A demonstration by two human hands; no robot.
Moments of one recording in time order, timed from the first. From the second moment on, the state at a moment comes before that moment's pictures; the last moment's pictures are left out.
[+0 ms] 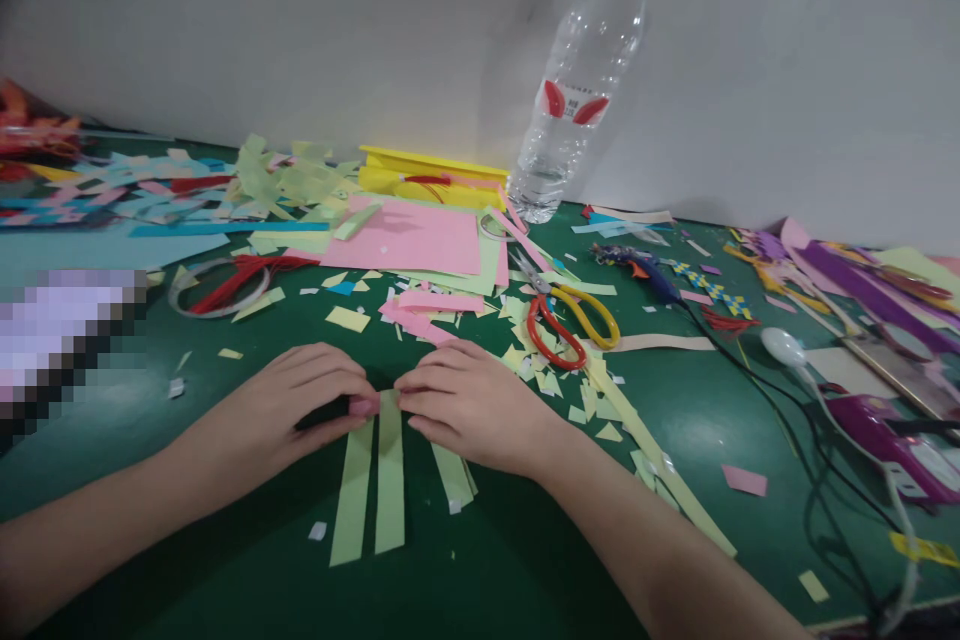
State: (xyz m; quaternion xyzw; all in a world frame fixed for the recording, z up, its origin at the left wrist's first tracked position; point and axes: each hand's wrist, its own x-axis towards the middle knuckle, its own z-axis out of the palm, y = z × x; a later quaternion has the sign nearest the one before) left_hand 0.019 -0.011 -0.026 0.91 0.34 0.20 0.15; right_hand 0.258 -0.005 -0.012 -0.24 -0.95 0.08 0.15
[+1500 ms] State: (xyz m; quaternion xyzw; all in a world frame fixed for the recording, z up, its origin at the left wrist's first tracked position) left_hand 0.013 -0.010 -0.029 0.92 0.31 0.19 0.11; right_hand 0.276 0.002 0.000 -0.31 -0.93 0.10 0.18
